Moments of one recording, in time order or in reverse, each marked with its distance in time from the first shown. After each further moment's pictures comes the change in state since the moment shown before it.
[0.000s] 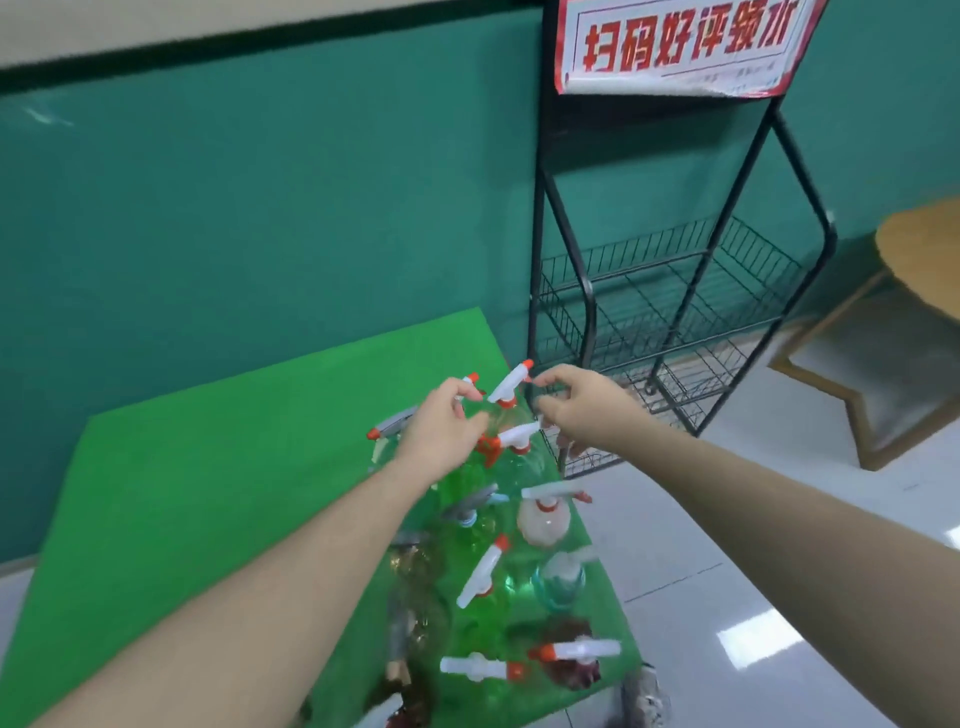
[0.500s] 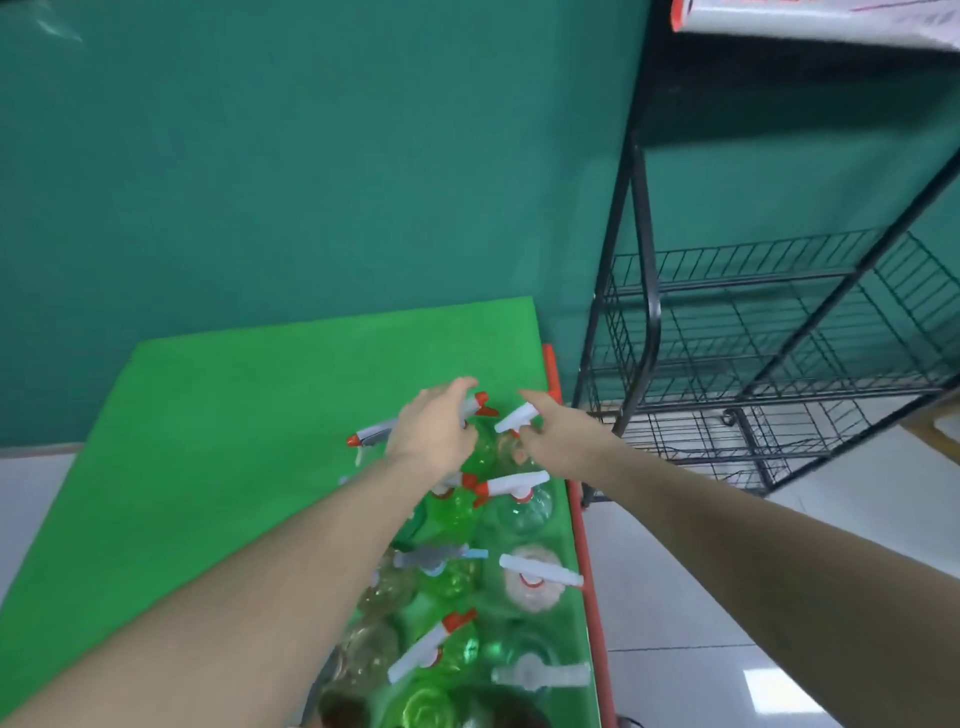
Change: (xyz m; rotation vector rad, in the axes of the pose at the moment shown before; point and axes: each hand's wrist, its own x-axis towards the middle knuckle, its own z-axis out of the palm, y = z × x) left_hand 0.094 -0.006 0.036 0.553 0.080 -0.140; right_hand 0.136 0.045 0.011 -0.274 -0.375 -0.093
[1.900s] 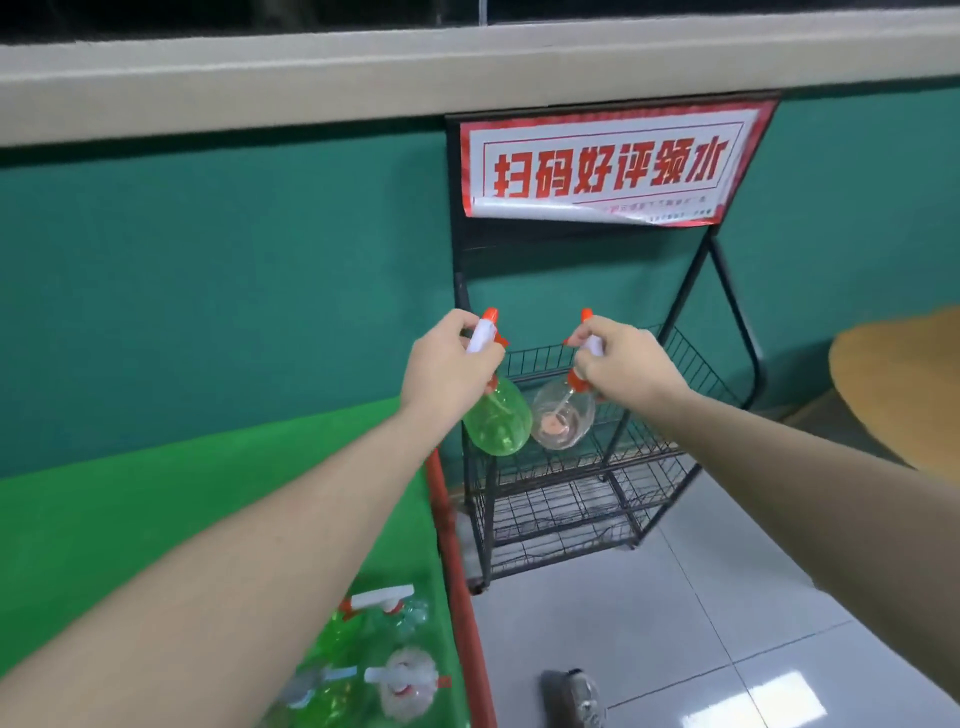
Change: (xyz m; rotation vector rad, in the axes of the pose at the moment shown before) left_hand 0.035 0.235 -0.103 -0.740 0.201 0.205; right_hand -0.096 0.062 -0.254 0.102 0.634 0.036
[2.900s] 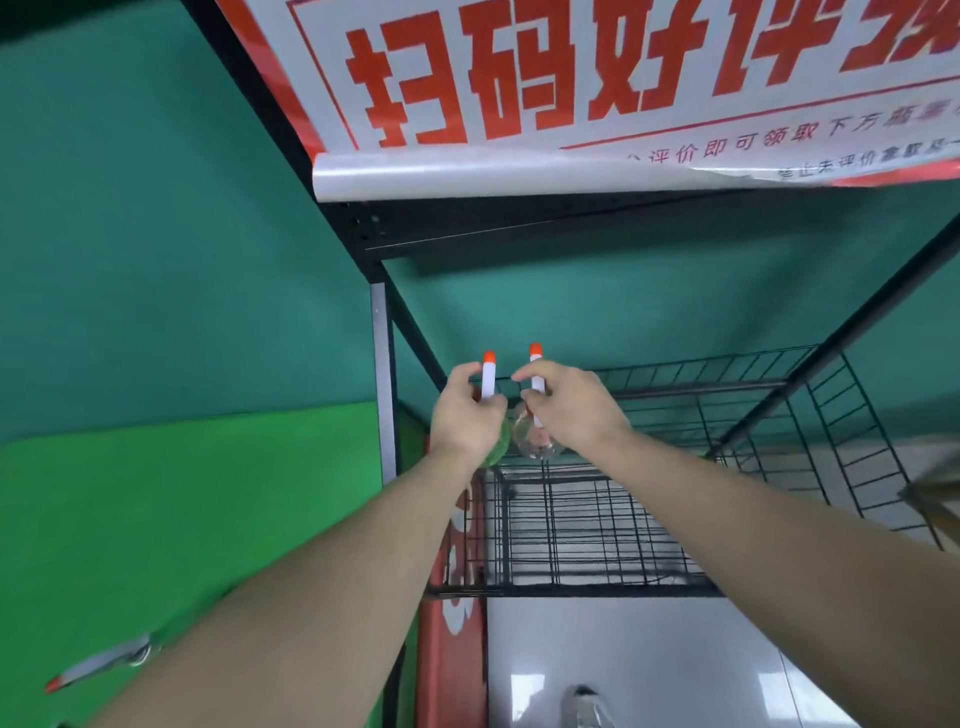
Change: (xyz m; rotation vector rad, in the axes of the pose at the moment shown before) left_hand 0.224 -0.126 0.205 0.088 0.122 -0.581; right_hand 0.282 0.148 0.139 0.118 -0.472 -0.052
